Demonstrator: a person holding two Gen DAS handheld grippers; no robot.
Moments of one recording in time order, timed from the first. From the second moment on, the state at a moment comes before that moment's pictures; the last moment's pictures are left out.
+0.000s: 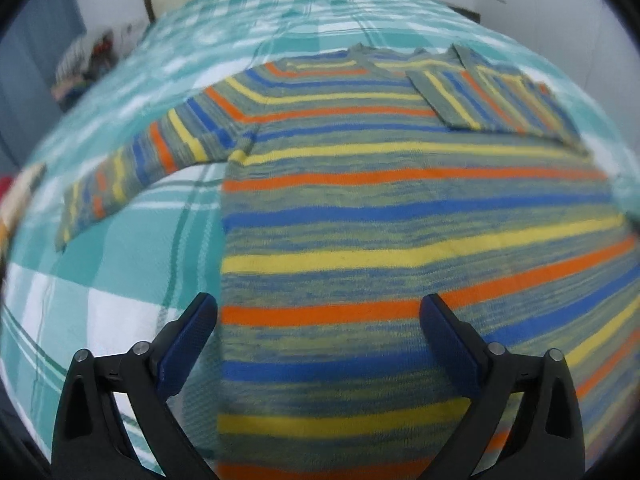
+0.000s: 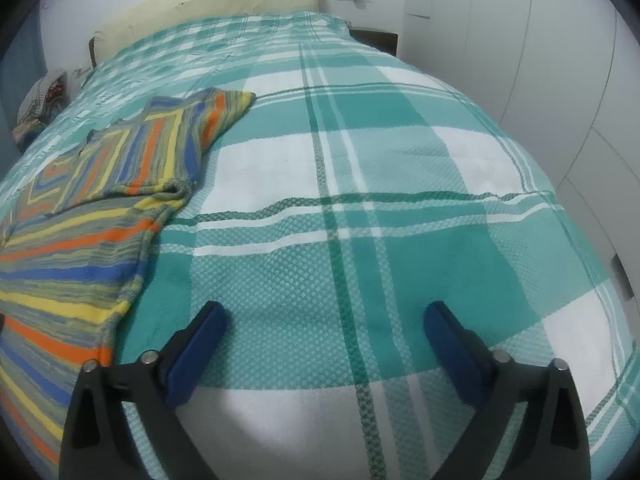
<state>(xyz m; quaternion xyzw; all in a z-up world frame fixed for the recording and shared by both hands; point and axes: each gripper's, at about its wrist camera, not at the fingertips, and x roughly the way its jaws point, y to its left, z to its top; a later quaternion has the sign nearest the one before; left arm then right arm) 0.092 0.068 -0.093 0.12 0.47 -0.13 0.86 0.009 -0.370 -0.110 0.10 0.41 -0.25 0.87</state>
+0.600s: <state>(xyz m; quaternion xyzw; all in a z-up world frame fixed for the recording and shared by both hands) 0.269 0.268 -0.103 -0.17 0.51 0.04 0.84 0.010 -0.369 -0.111 0.09 0.41 -0.25 0.87</state>
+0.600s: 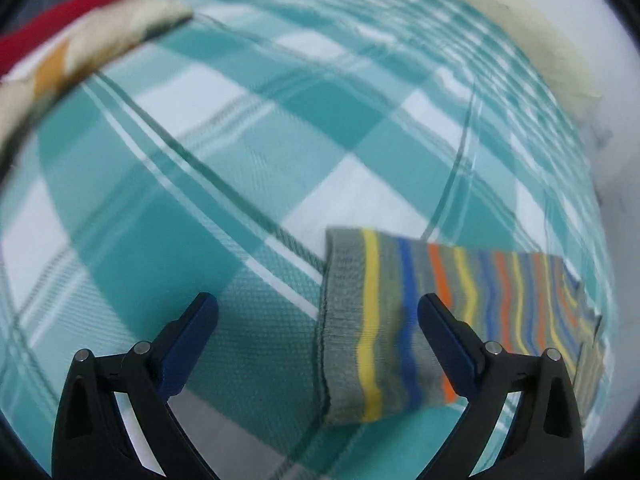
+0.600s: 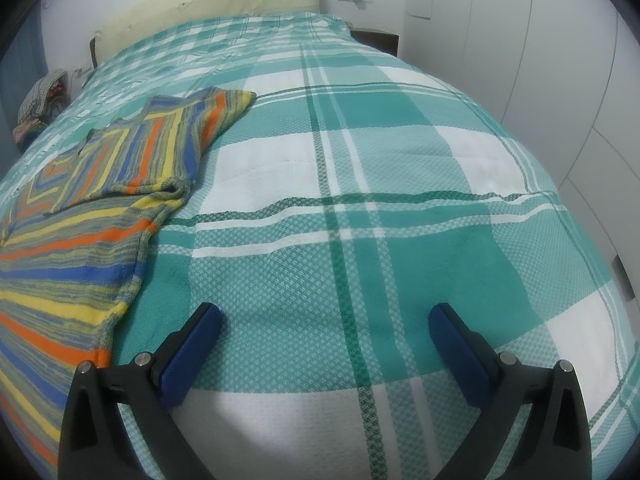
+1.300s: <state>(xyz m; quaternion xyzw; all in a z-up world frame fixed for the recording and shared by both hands) 0.235 -0.070 0.024 0.06 0.42 -0.24 0.88 0.014 -0.368 -0.112 0.08 0.41 -0.26 0.87</state>
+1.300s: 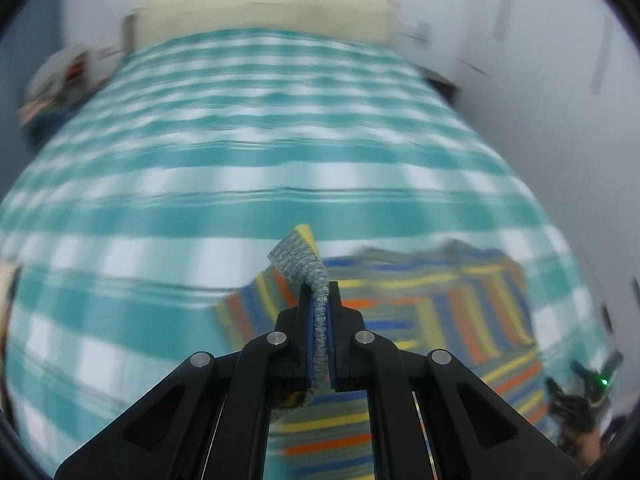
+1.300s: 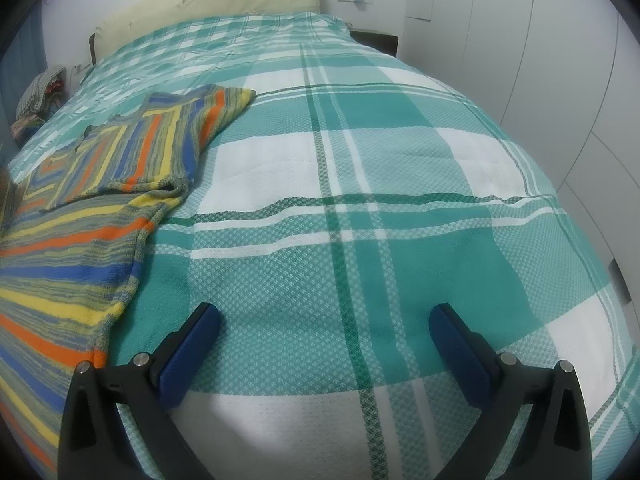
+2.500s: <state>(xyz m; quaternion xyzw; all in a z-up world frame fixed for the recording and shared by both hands) 0.121 -0.080 -0.100 0.05 0.46 -0.11 0.88 0.016 -0.366 -0.113 0.07 0.41 -0.26 0.87</state>
